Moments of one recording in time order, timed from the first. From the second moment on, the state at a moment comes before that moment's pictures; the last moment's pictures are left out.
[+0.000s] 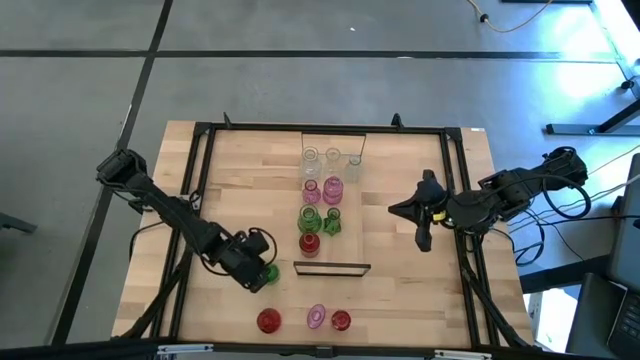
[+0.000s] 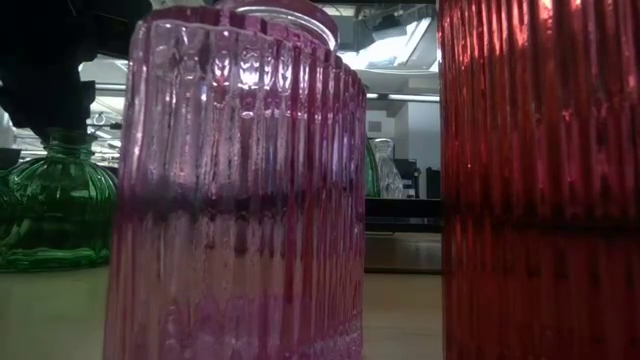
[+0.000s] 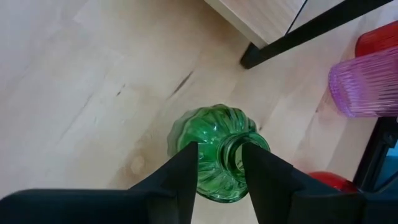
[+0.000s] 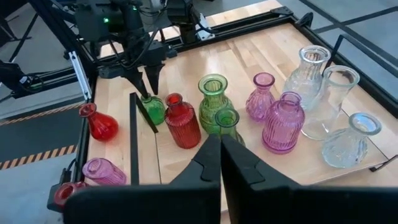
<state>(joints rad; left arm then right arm) -0.59 1.41 0.81 -0.53 -0.26 -1.22 0.46 1.08 1.28 -0.80 0.48 0.52</state>
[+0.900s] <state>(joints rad) -0.57 1.33 0.81 -0.65 -0.17 -1.20 0.46 1.10 1.28 -0.81 0.55 0.52</state>
